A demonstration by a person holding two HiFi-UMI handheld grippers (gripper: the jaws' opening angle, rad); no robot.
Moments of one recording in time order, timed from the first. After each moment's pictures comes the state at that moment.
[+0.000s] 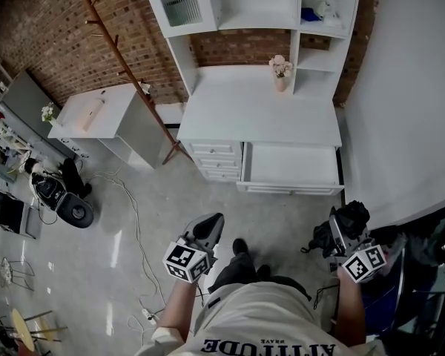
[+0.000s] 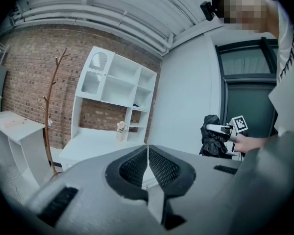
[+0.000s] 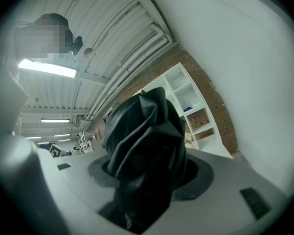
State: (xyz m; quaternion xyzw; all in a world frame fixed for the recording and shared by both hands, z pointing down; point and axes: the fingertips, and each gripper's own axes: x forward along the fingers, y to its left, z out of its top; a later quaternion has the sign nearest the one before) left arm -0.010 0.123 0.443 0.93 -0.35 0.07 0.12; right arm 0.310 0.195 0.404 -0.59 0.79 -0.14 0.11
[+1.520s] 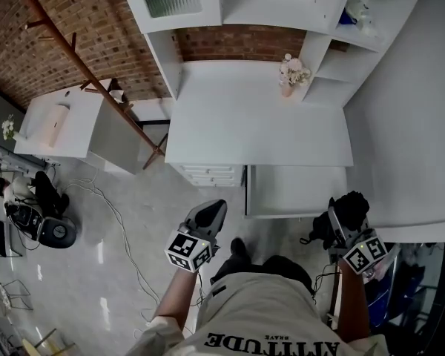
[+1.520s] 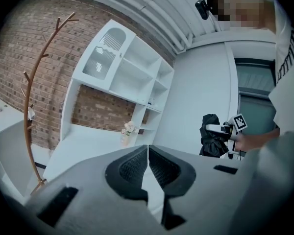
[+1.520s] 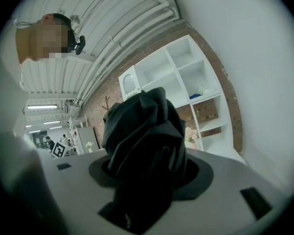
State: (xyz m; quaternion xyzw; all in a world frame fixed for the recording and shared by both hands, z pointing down) left arm -0.027 -0.176 0.485 0.94 -0.30 0.06 0.17; right arm 0.261 -0.087 0.416 -0.61 0.77 -0.17 0.04
